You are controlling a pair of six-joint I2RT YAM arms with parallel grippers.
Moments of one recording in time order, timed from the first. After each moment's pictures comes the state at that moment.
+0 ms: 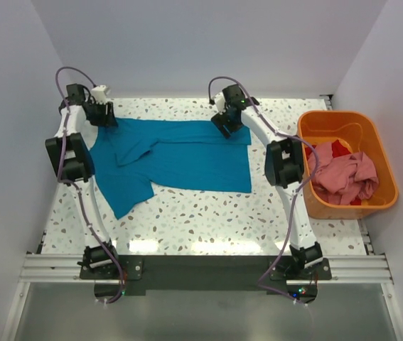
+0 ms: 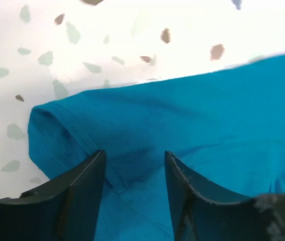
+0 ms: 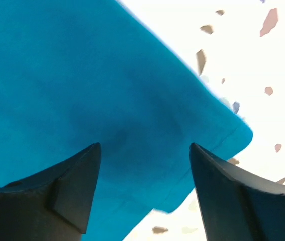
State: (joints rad) left arm 0.28 2.51 2.22 -0.69 0.49 0.33; right arm 0.37 2.53 2.32 -0.81 0.08 -0.35
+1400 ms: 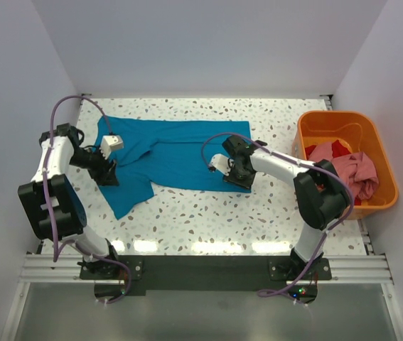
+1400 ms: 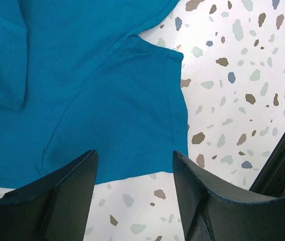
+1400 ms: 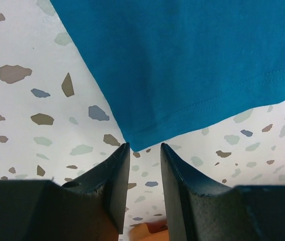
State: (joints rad) left arm 0.33 1.62 1.25 -1.21 0.70 1.24; right arm 0.58 1.80 1.22 -0.79 0.05 -0.64
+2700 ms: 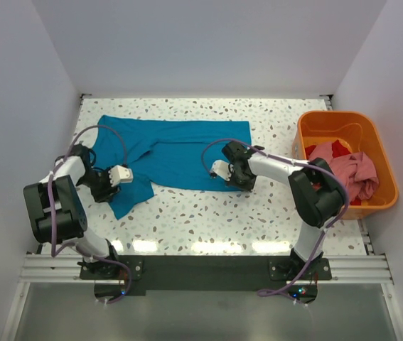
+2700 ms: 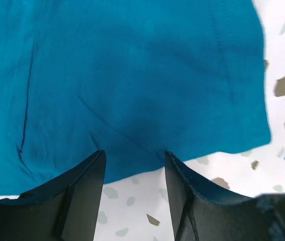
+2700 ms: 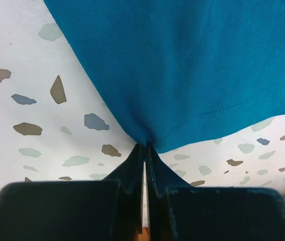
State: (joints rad) left arm 0.32 1.58 0.91 -0.85 0.42 1.53; right arm 0.58 1.83 1.16 -0.74 0.09 -0.66
